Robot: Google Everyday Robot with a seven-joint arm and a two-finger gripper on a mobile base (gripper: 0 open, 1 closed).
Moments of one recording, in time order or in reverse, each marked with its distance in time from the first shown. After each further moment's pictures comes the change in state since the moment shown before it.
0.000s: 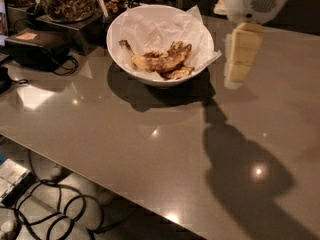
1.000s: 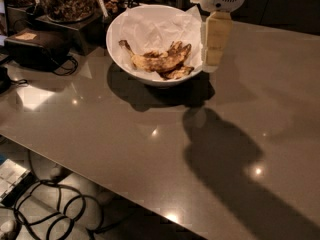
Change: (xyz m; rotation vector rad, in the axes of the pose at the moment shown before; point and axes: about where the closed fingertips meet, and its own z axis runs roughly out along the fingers) arm -0.042 -0.052 0.020 0.036 -0.031 -0.098
